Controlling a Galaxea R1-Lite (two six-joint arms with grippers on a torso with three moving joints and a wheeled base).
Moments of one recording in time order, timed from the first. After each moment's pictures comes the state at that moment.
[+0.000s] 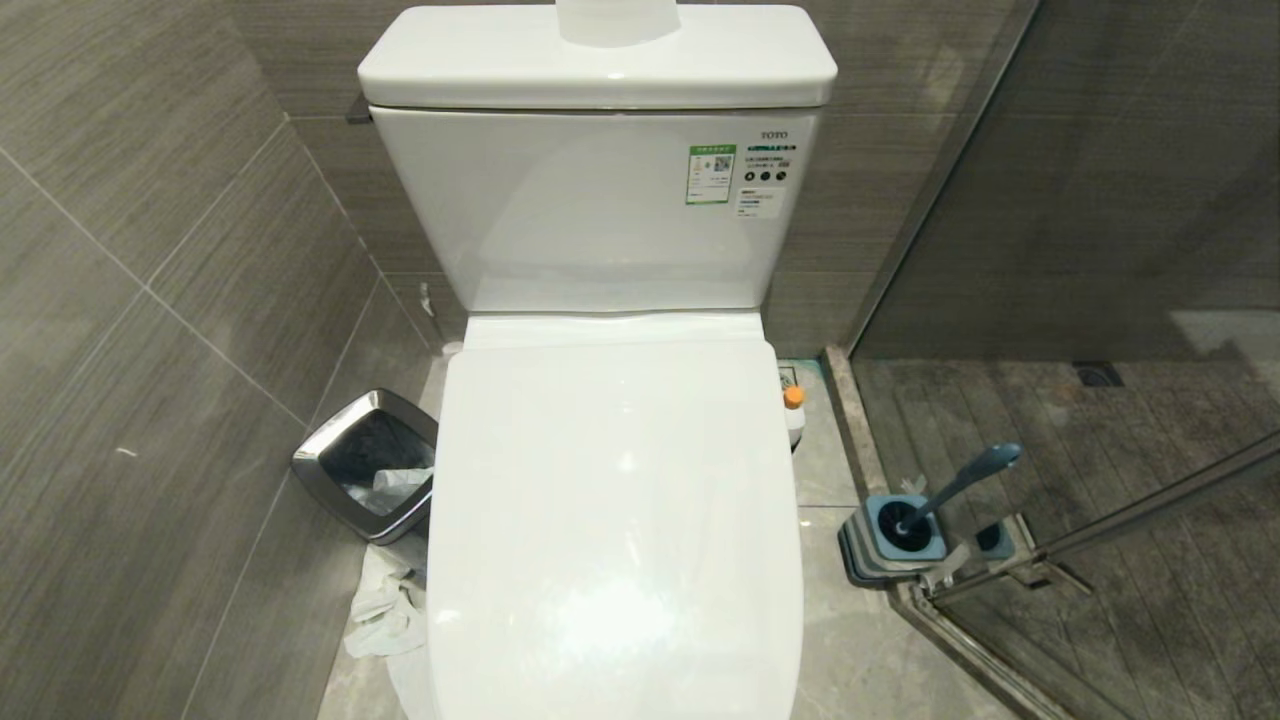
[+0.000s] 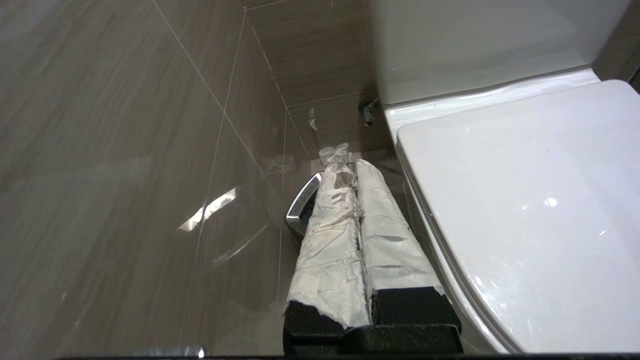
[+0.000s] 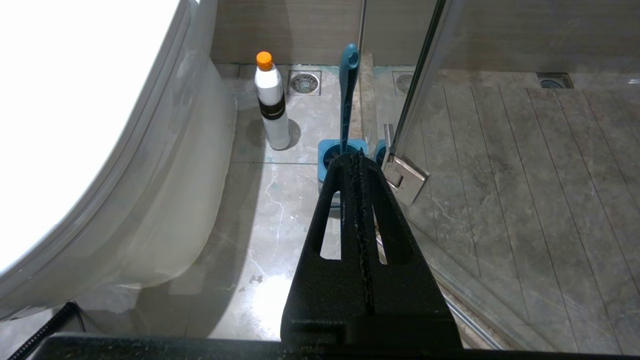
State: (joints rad) left arm 0.02 0.33 -0.72 0.19 -0.02 0.21; right arm 0.00 0.00 0.00 -0.06 -0.03 0.04
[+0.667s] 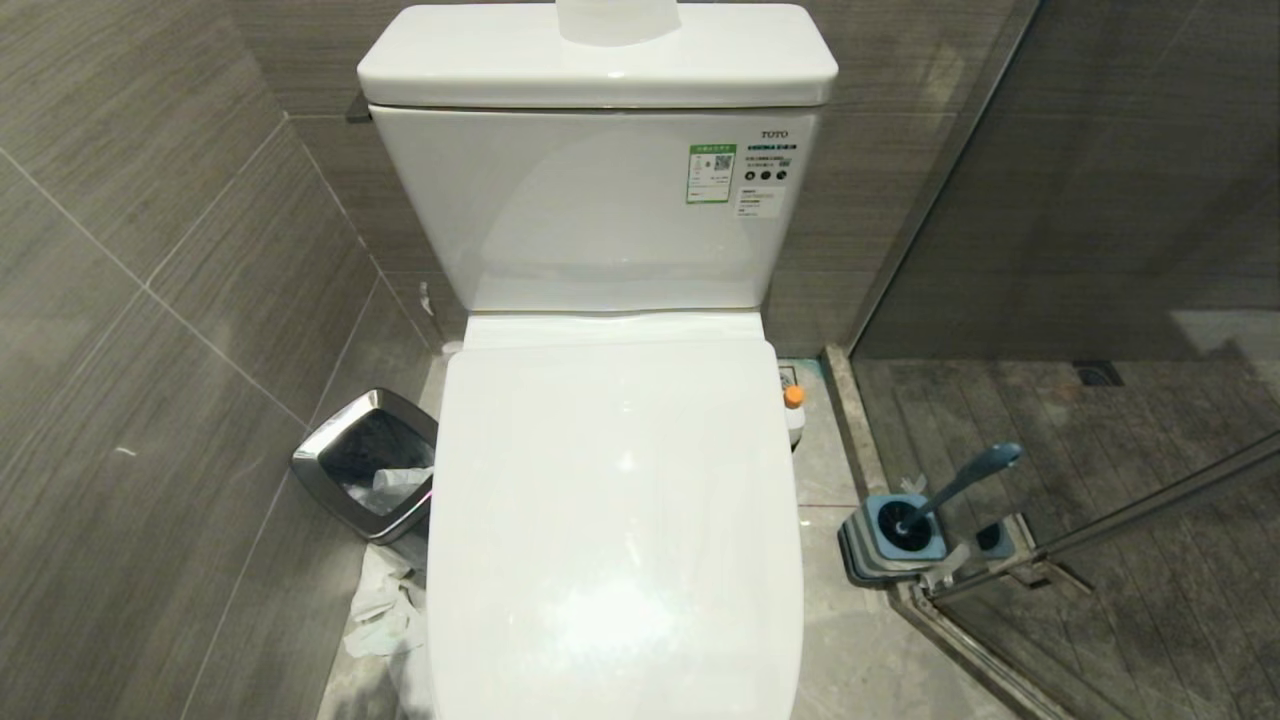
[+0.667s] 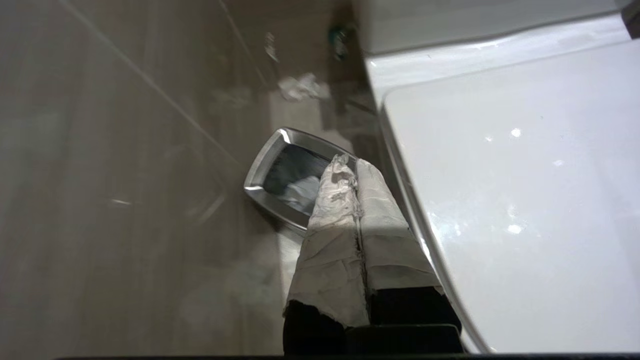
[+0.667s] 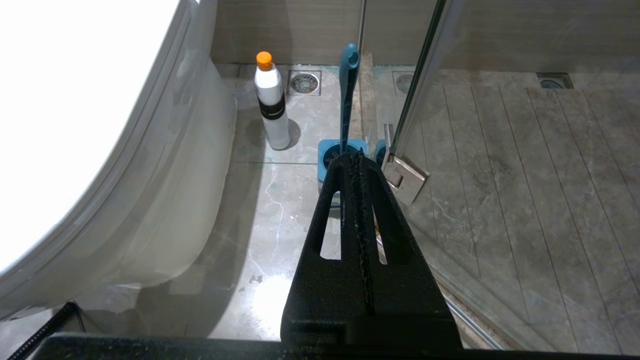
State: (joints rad) left arm 0.04 0.90 -1.00 0.19 -0.07 0.17; right arm 0.00 0.00 0.00 -0.06 -0.03 0.04
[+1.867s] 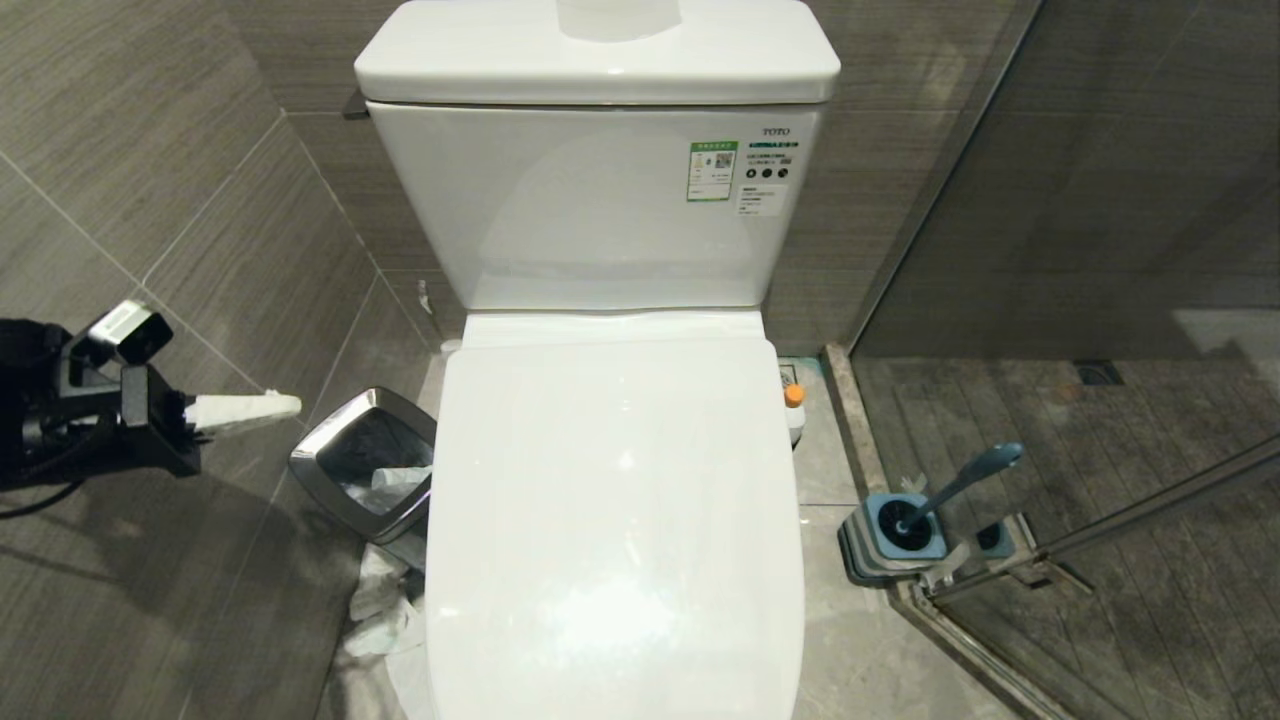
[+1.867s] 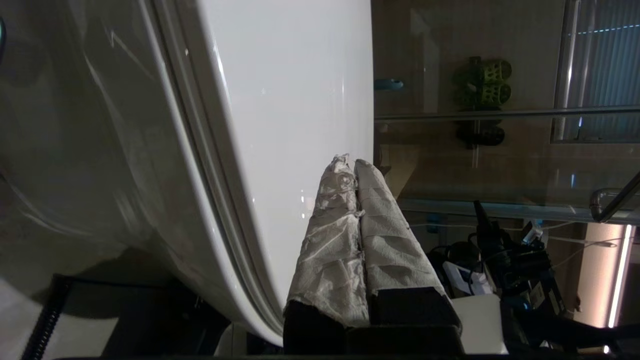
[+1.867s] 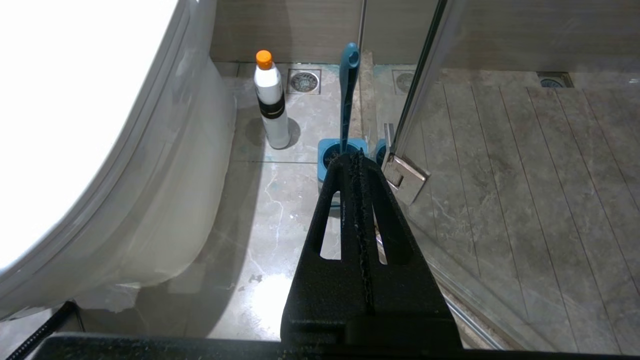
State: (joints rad) left arm 0.43 1.88 -1.29 0.43 -1.40 0.13; right arm 0.00 0.00 0.00 -0.06 -0.03 0.04
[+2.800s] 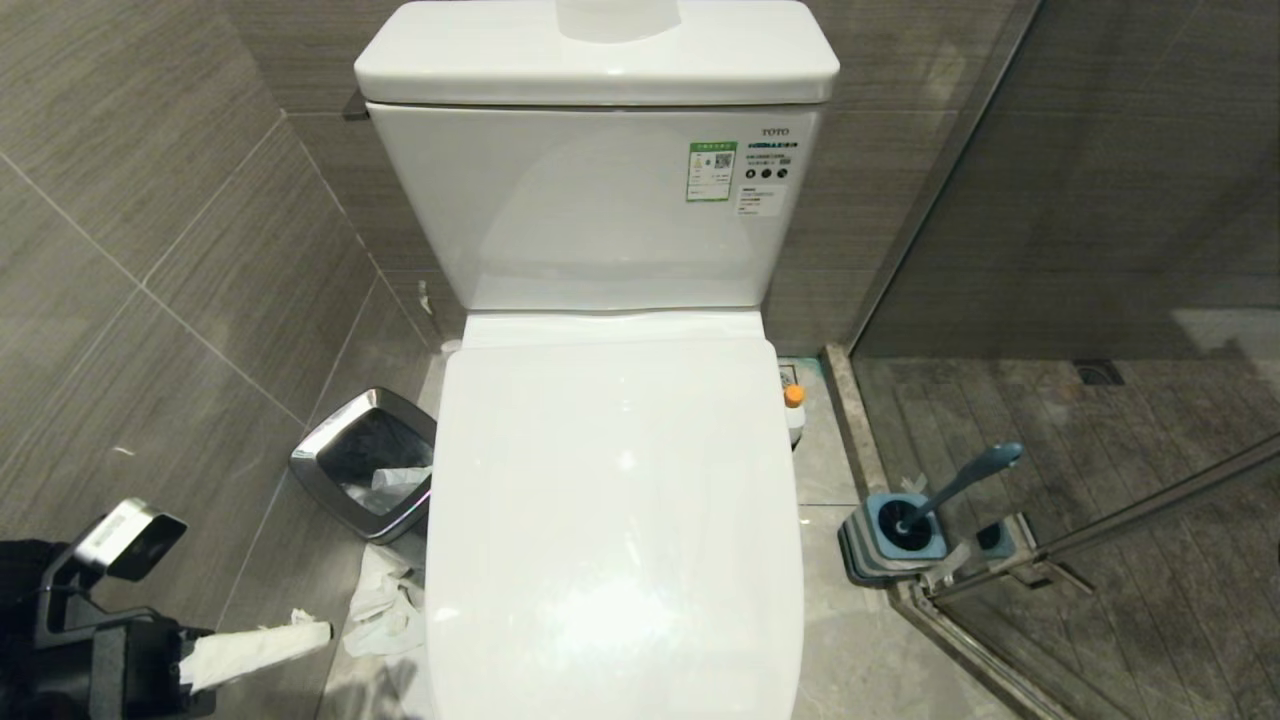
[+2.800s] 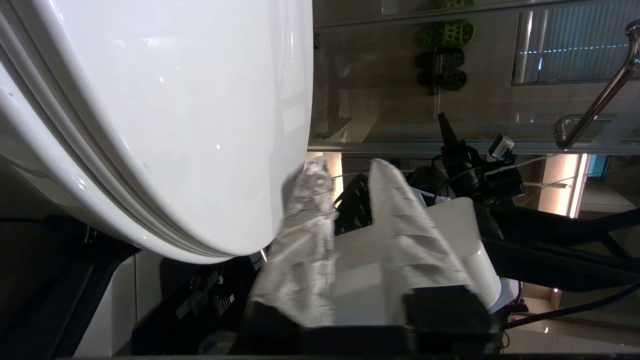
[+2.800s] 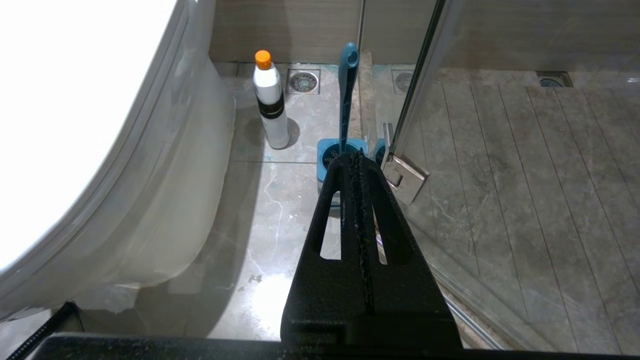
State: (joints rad) left arm 0.36 1.57 -0.50 0.22 -1.45 0.32; right arm 0.00 0.00 0.00 -0.06 -0.03 0.04
